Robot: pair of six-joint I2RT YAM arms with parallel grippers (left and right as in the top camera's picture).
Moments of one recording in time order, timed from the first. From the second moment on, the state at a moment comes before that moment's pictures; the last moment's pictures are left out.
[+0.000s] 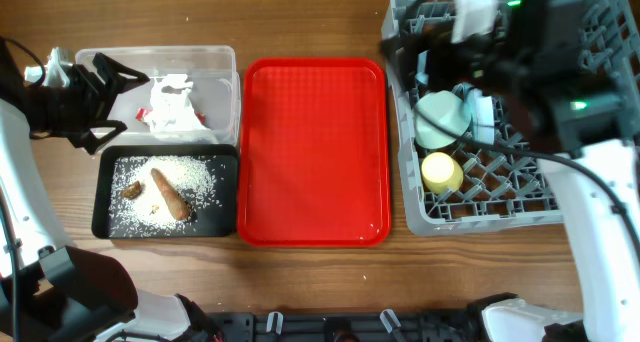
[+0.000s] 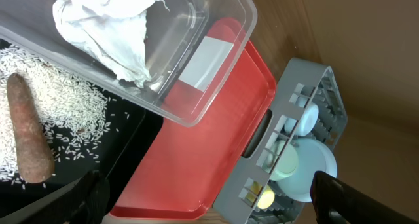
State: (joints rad) left arm 0.49 1.68 1.69 -1.38 0.68 -0.30; right arm 0.27 1.44 1.66 -0.86 -0.38 0.09
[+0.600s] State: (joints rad) left arm 0.49 1.68 1.69 -1.38 0.68 -0.30; right arm 0.34 1.54 1.66 -0.90 -0.35 0.09
